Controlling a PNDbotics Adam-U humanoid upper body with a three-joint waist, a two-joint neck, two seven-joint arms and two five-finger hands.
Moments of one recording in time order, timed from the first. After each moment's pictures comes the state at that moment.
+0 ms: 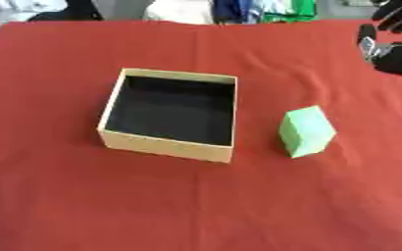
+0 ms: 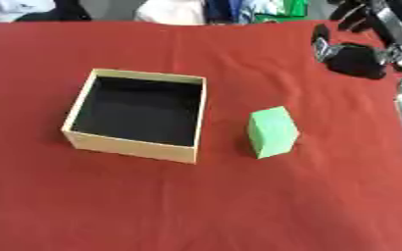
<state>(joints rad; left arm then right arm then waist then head) -0.12 0.11 0.28 -1.98 0.01 -0.37 0.12 -0.54 -0.52 -0.04 -1.88 0.60 0.35 0.31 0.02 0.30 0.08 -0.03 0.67</state>
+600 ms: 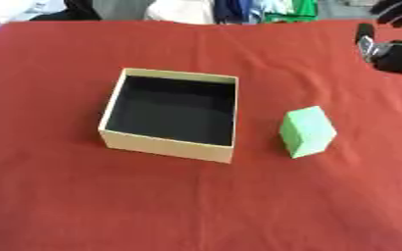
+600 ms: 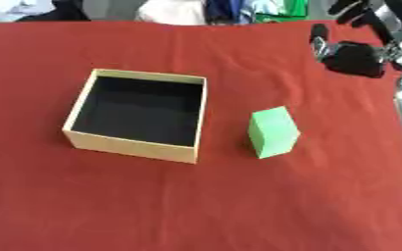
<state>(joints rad) -0.11 0.11 0.28 -1.98 0.01 -0.37 0.12 -0.59 -0.57 0.00 -1.86 0.66 0.32 0.39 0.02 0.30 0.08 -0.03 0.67</state>
